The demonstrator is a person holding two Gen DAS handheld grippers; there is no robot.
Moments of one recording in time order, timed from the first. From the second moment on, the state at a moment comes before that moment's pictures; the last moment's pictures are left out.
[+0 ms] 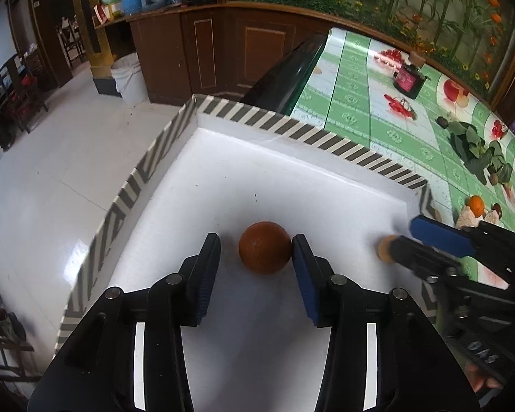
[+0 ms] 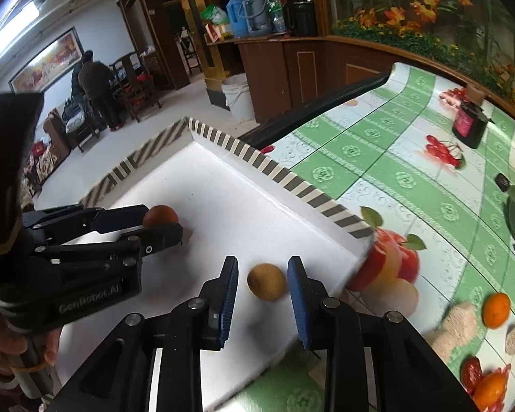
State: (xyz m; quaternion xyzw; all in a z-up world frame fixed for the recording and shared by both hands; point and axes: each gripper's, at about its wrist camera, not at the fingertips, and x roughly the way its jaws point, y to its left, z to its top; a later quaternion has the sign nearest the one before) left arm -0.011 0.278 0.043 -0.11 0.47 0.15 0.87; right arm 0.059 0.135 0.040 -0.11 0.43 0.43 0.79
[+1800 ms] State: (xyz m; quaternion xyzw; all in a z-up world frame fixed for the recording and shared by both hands) left arm -0.001 0.114 0.028 -0.07 0.50 0.03 0.86; right arm 0.090 -0.087 0.013 0.00 0.45 0.31 0.84
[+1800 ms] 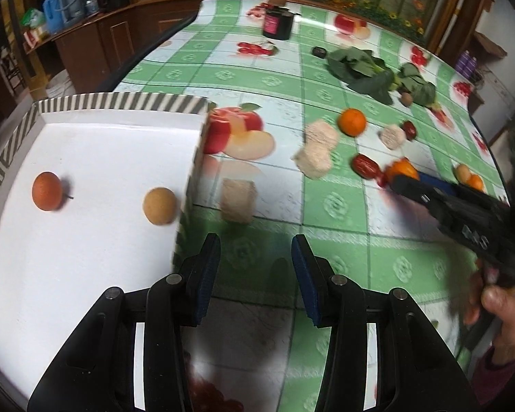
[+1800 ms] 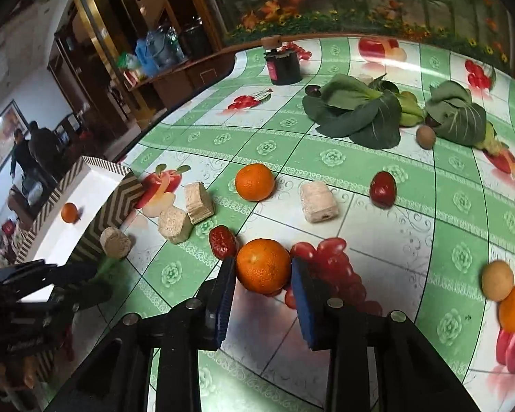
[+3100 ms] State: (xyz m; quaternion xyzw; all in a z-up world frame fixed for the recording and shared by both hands) left arm -0.026 0.099 0.053 -0.04 0.44 -0.01 0.90; right arm 0.035 -0.091 0.032 0.02 0.43 0.33 0.84
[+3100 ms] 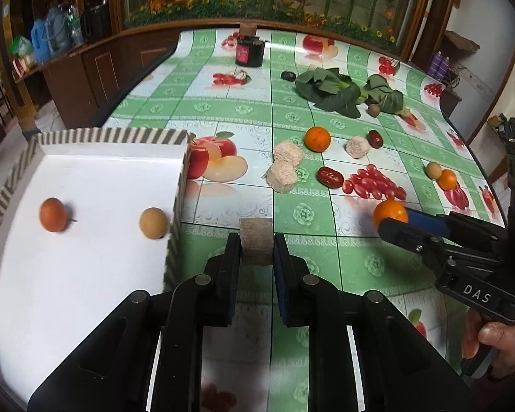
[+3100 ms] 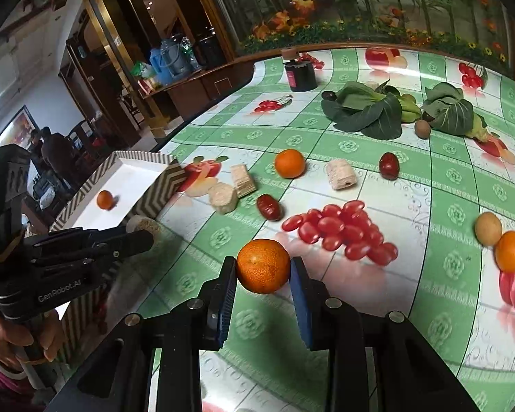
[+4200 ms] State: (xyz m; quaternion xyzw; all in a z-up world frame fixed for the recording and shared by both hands) left arm -0.071 0.176 0.082 -0.04 0.39 0.08 0.92; right arm -0.002 -0.012 0.060 -0.02 0.41 0.38 0.83
